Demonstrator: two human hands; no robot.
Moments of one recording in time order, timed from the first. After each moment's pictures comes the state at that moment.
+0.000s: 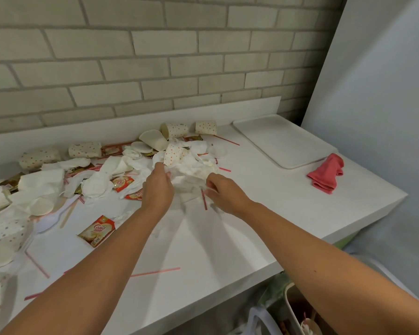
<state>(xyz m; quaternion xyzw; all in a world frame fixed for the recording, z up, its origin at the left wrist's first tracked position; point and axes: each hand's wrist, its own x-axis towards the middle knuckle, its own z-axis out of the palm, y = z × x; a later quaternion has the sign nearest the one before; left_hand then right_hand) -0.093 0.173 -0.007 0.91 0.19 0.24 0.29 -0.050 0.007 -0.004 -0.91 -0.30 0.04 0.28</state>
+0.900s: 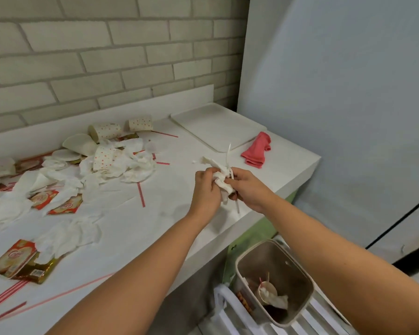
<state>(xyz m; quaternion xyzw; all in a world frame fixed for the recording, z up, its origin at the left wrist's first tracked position) -0.092 -0.050 -0.011 0.82 -0.03 0.06 0.57 -0.069 -0.171 -0.005 -0.72 -0.08 0.14 0.67</state>
